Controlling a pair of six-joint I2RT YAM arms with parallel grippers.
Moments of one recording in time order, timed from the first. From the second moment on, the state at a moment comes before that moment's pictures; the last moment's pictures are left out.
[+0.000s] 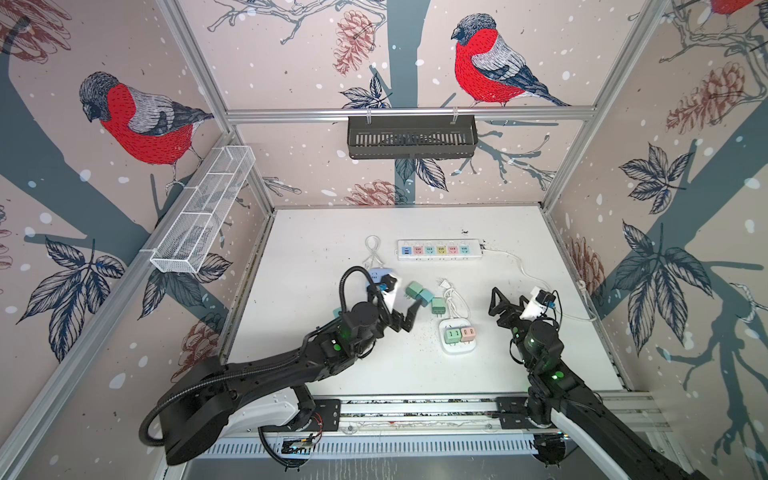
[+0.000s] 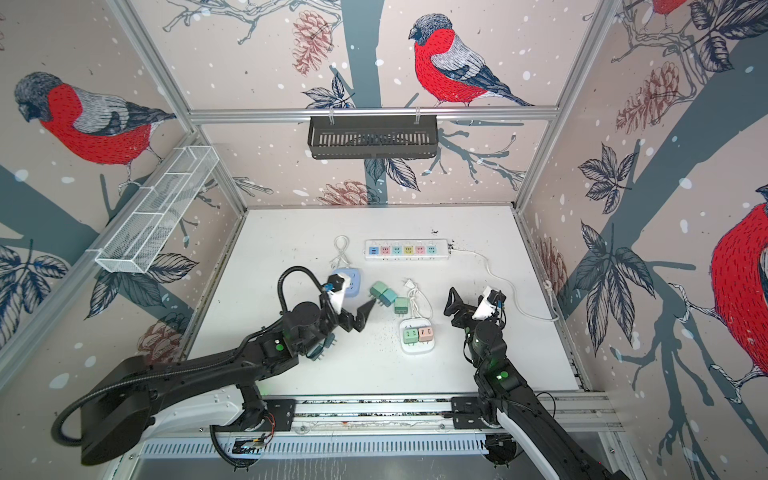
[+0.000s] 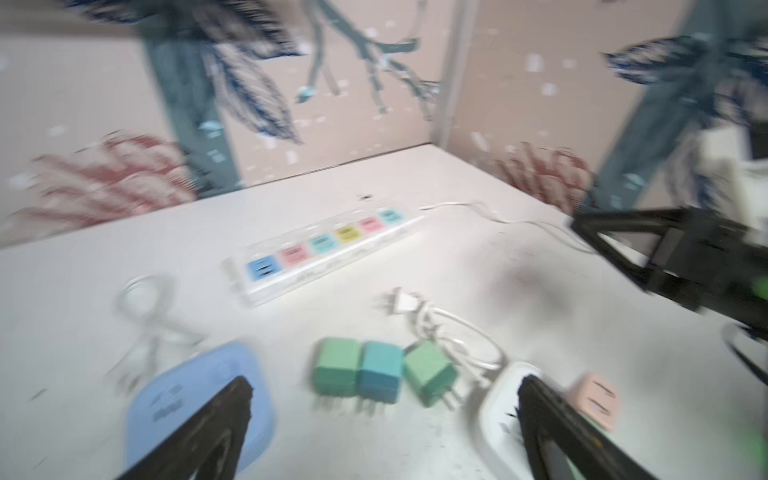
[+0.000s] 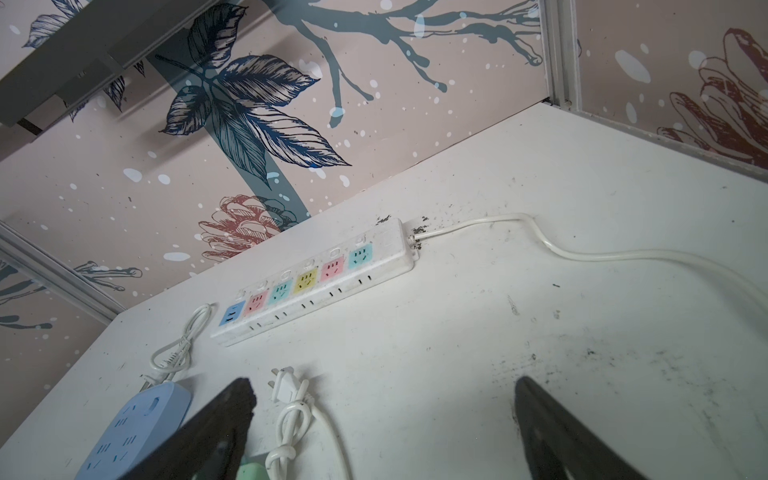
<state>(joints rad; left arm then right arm) -0.87 1.06 0.41 0.43 -0.34 -0.22 0.42 0.49 0.01 0.32 0.33 0.50</state>
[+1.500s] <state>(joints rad) -0.50 2.13 1.53 -0.49 -0.44 -0.54 0.41 0.64 0.09 0.32 0.30 0.52</state>
